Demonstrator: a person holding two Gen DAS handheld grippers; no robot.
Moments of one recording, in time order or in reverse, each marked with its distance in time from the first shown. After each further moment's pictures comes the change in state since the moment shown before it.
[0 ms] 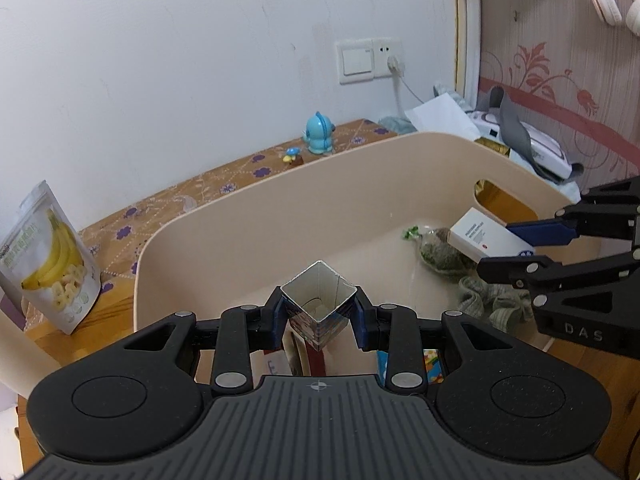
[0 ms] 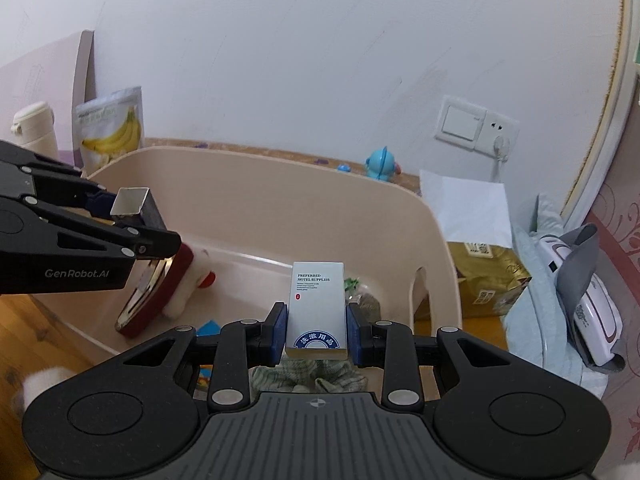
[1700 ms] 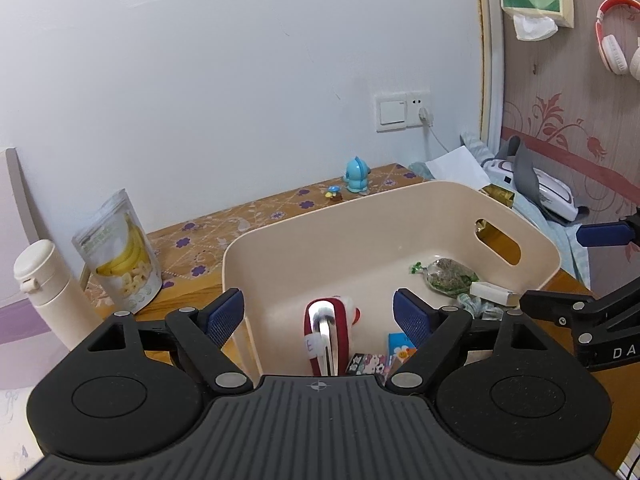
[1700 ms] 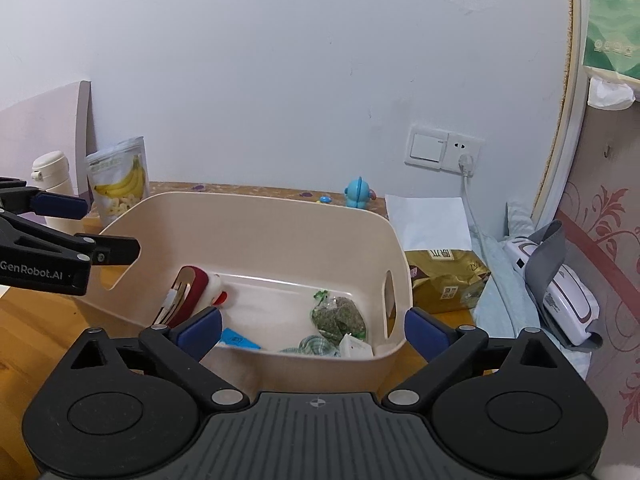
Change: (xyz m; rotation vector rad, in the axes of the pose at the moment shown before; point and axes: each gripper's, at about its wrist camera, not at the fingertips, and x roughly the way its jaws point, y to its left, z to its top) left arm -0.098 0.004 -0.019 -0.083 -0.124 0.106; right arm -0.074 -0.003 -0.020 0.075 -0.111 -0.026
